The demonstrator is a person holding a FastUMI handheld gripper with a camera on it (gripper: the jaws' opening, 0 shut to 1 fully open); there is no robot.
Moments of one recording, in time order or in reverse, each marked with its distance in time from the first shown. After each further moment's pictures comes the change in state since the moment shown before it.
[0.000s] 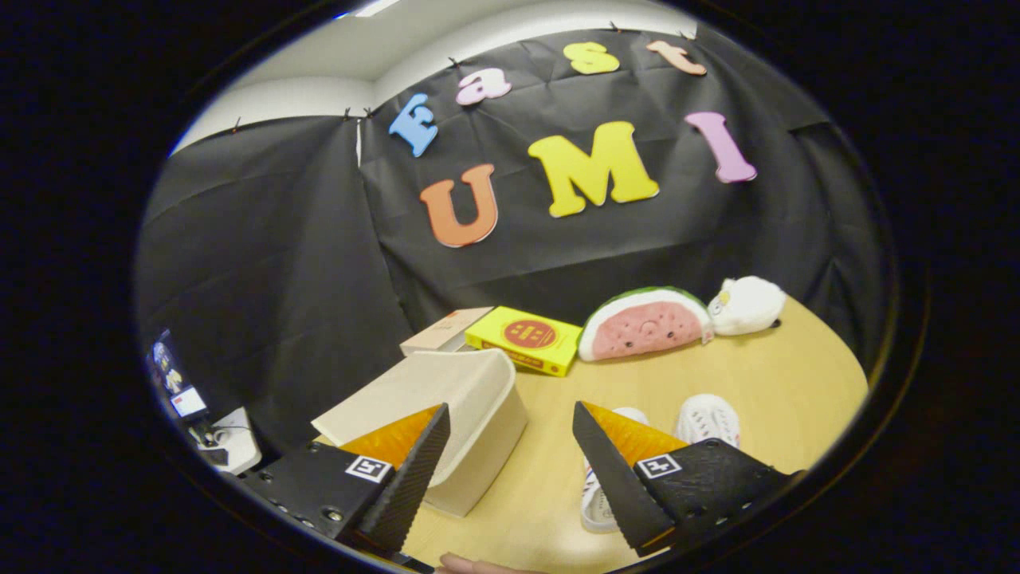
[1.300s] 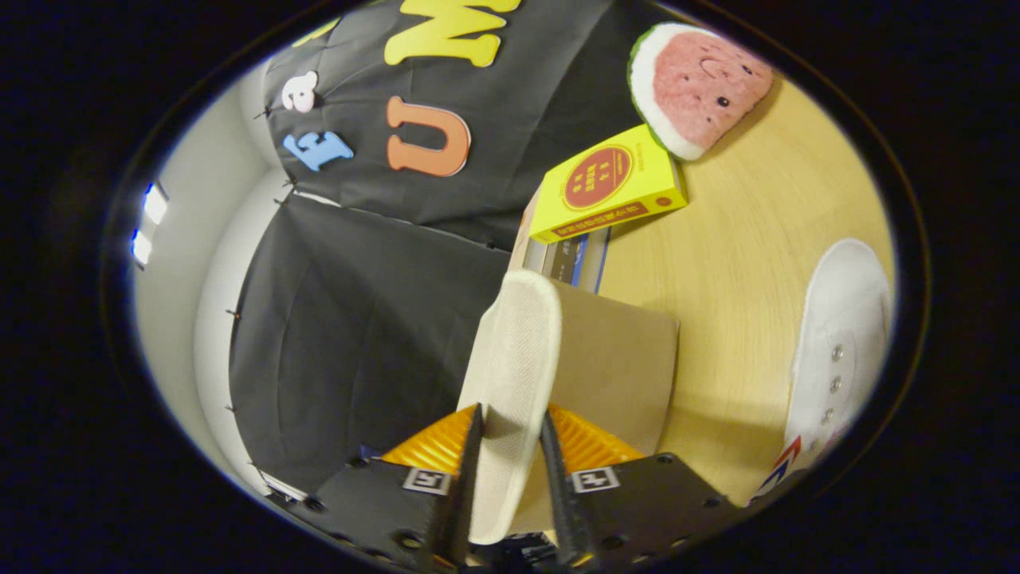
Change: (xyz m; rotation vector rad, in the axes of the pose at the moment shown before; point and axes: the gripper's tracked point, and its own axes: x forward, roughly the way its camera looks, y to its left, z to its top) arm 0.121 0.017 -0.024 0.745 0.448 0.548
